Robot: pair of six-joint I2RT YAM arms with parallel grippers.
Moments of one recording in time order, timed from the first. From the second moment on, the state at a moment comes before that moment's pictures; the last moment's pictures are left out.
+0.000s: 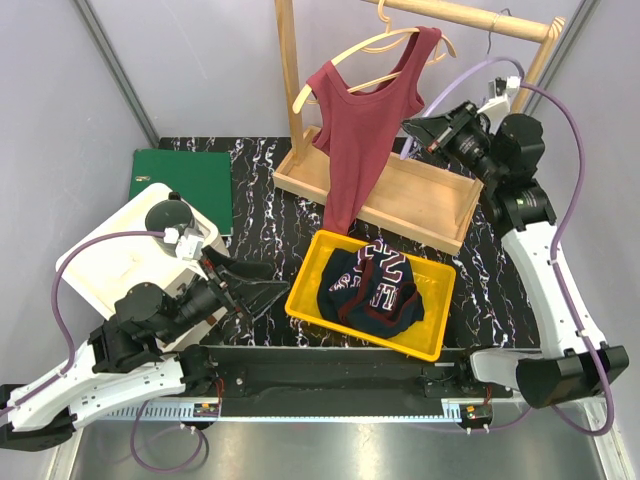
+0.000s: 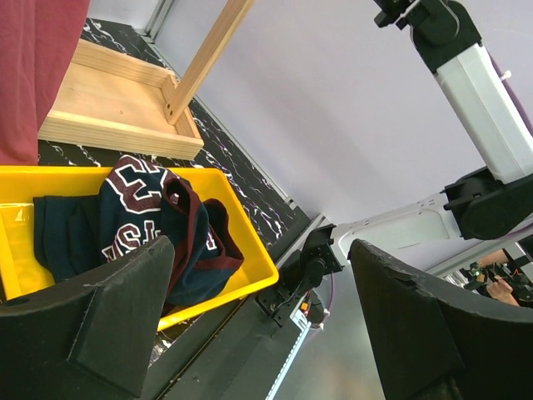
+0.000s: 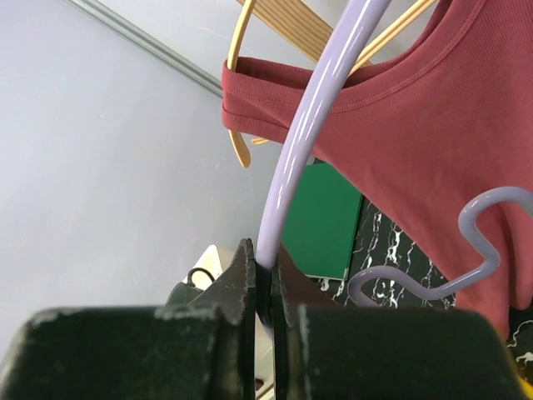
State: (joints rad) left arm -1.12 0.38 0.77 -0.31 -0.18 -0.65; right arm 0.19 1.26 1.45 -0.14 -0.41 0.92
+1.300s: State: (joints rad) left arm -1.11 0.74 1.19 -0.50 -0.24 -0.48; right arm 0.15 0.70 1.20 -0.52 -0.20 0.67
